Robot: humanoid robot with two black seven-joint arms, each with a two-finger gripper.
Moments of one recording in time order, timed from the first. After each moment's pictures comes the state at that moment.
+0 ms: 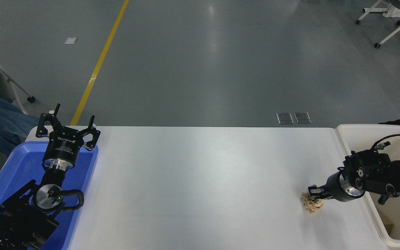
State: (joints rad) left arm -0.53 0.24 -1.00 -0.46 -0.12 -0.69 -0.40; right arm 1.33 -0.56 -0.86 0.99 -0.81 0.41 0.13
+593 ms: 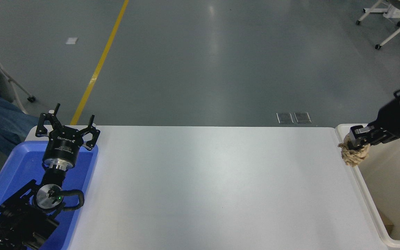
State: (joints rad) left arm -0.53 0.24 -1.00 -0.46 -0.12 -0.69 -0.39; right arm 2.34 -0.69 -1.33 1.45 -0.70 0.74 0.19
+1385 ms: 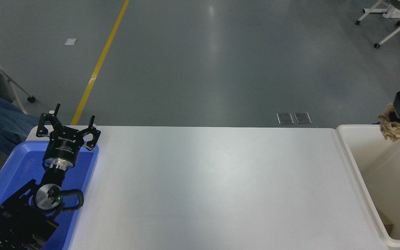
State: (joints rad) left arm -0.52 0.24 -1.00 -0.46 -0.12 -0.69 -0.40; right arm 2.33 -0.86 -1.43 1.22 -0.75 0.78 0.20
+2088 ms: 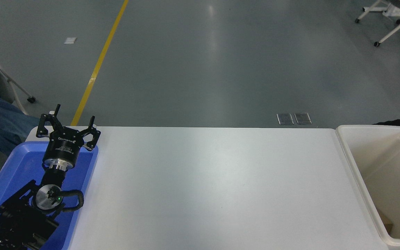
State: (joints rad) left arm -0.53 0.24 -1.00 -0.46 -0.12 -0.69 -0.40; right arm 0.97 -0.74 -0.51 0.39 -0.75 0.38 0.19
